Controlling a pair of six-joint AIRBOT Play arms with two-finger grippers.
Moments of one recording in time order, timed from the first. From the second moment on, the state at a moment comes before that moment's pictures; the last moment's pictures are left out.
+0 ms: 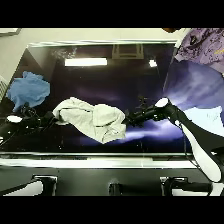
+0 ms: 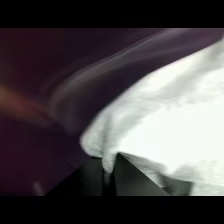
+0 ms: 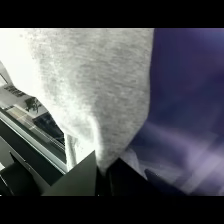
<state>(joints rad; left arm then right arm) 0.30 -1.34 0.69 0.76 -0.71 -1.33 0.20 -1.54 1.01 -0.61 1.12 1.38</state>
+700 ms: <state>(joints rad) 0.27 -1.04 1.41 1.19 -0.91 -1.51 0.20 -1.14 1.64 -1.44 1.10 1.56</state>
